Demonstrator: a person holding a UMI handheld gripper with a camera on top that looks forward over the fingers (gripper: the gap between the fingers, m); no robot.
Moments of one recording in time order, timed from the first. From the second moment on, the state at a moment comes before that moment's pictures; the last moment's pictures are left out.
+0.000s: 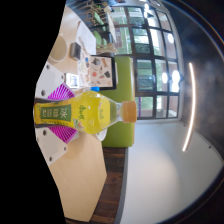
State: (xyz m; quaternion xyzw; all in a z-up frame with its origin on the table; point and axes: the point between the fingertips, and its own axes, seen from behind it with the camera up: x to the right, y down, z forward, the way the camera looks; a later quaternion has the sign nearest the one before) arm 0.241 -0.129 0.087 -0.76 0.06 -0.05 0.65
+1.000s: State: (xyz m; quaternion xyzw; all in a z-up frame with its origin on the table) arm 0.209 -0.336 0.062 -0.81 0.09 -0.07 0.57
